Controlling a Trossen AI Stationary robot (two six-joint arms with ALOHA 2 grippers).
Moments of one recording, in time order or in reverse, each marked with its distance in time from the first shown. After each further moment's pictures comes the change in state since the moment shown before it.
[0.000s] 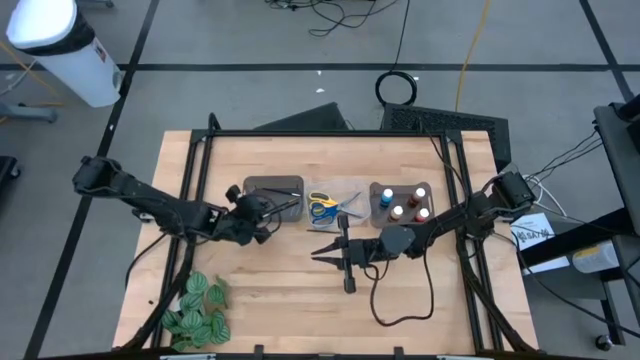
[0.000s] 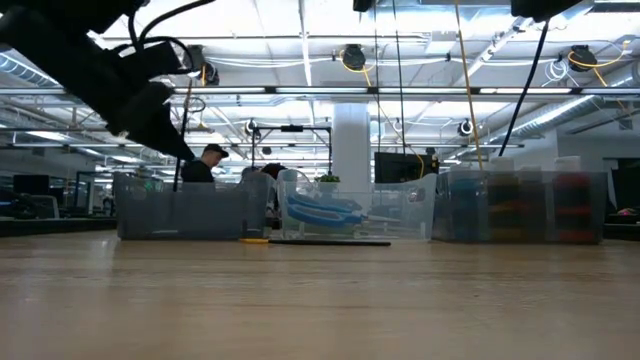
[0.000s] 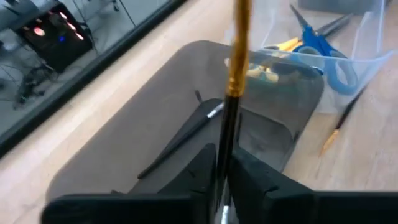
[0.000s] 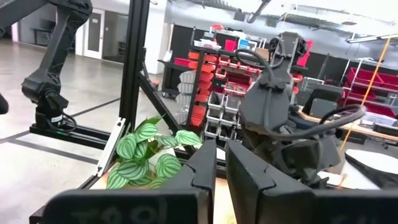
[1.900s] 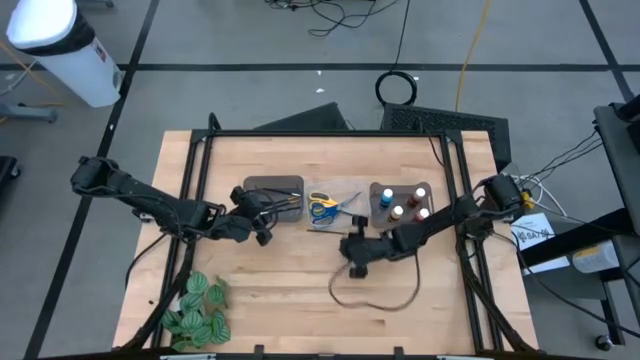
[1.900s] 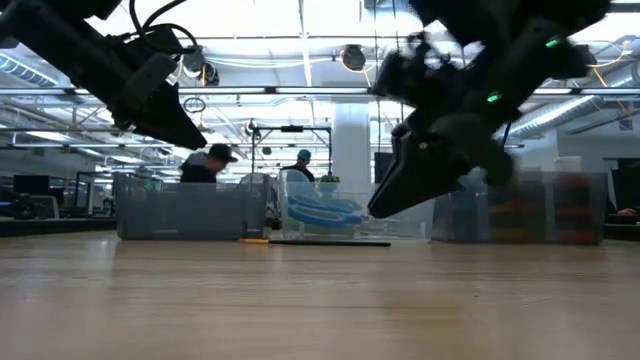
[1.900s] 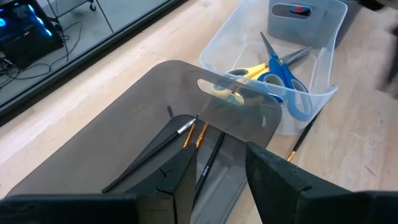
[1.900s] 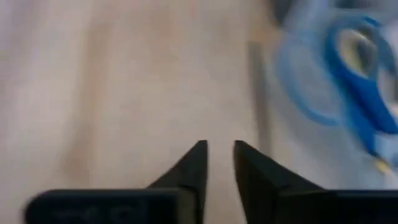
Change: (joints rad) left arm 0.010 -0.034 0.000 0.105 0.075 0.000; right arm -0.040 0.081 -0.038 -0.863 0.185 0.346
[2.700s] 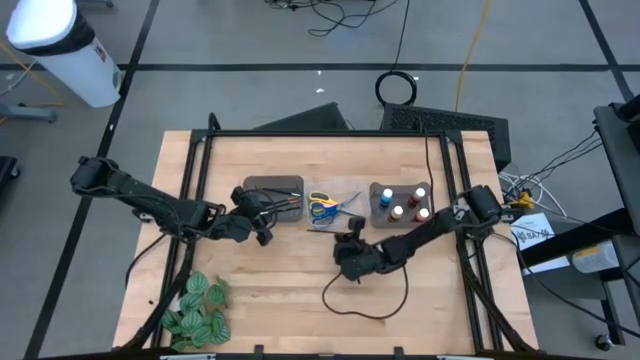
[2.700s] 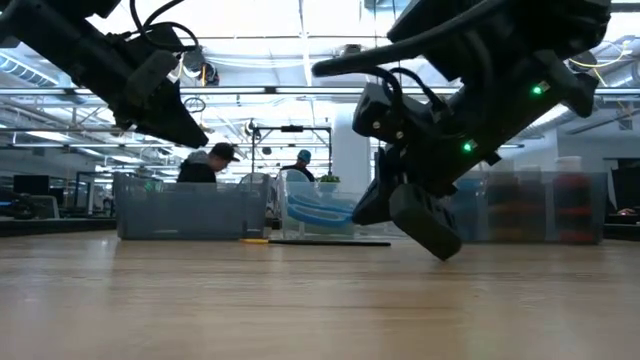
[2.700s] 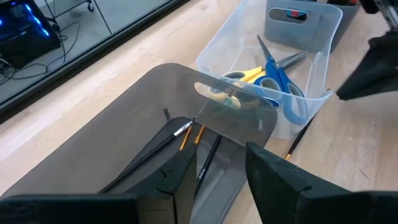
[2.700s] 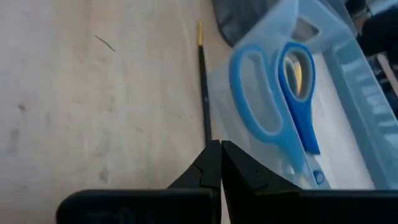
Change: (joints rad) left arm 0.000 0.001 0.002 0.016 0.002 -0.002; right arm 0.045 0.195 0.077 0.014 0.444 -0.200
